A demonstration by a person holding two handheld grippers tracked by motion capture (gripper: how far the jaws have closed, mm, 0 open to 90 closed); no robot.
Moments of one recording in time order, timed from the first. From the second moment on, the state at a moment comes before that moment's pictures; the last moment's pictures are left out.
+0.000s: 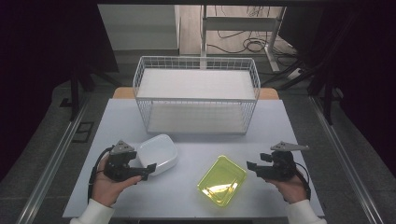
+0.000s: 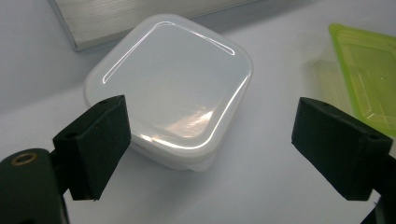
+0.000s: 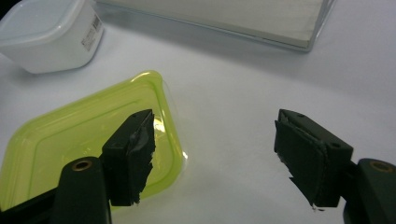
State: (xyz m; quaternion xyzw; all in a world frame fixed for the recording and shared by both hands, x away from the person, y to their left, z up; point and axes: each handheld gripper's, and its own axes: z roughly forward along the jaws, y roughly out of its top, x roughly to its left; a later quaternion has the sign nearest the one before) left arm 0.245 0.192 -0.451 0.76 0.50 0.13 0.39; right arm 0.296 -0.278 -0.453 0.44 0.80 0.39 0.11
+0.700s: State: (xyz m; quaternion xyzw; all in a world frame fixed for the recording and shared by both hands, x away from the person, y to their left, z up) left arm 0.240 0.194 -0.446 0.77 0.49 0.10 0.40; right arm 0.296 -0.292 -0.446 0.45 0.79 0.40 0.09
